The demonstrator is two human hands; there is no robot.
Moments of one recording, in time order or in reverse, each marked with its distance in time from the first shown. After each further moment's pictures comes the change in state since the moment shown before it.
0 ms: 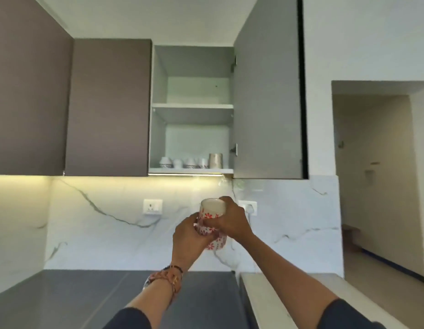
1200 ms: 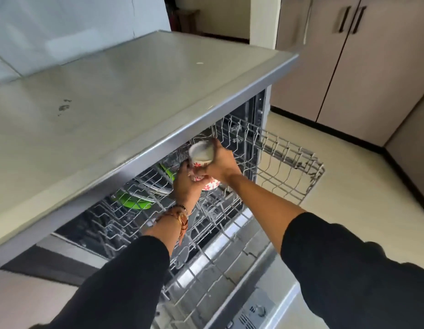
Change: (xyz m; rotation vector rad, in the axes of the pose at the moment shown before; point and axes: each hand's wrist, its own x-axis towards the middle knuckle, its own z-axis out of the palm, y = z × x) left_hand -0.277 -0.280 0.650 -0.070 -0.876 -0.313; right_hand -0.235 0.715 -0.033 -0.030 0.162 0.869
